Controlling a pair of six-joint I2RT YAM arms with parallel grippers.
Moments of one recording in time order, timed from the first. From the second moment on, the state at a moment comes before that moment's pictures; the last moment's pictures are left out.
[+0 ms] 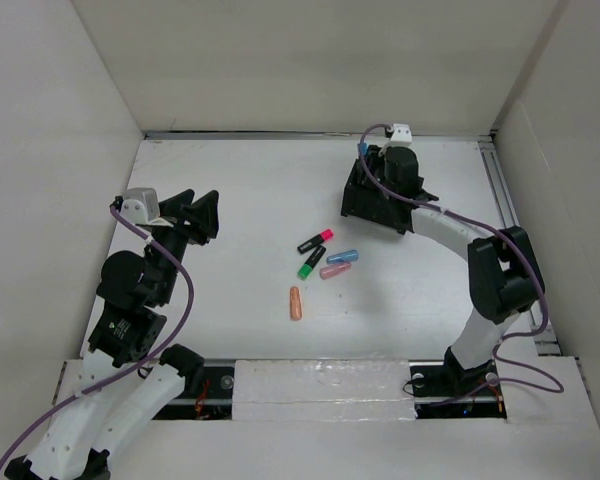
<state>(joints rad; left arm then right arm) -0.50 0.54 0.85 -0.08 -0.26 -0.26 0.37 1.74 1.17 0.32 0.17 0.31</state>
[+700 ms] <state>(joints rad) -0.50 0.54 0.85 -0.08 -0.25 -0.26 0.65 1.50 0.95 0.34 0.25 0.39</state>
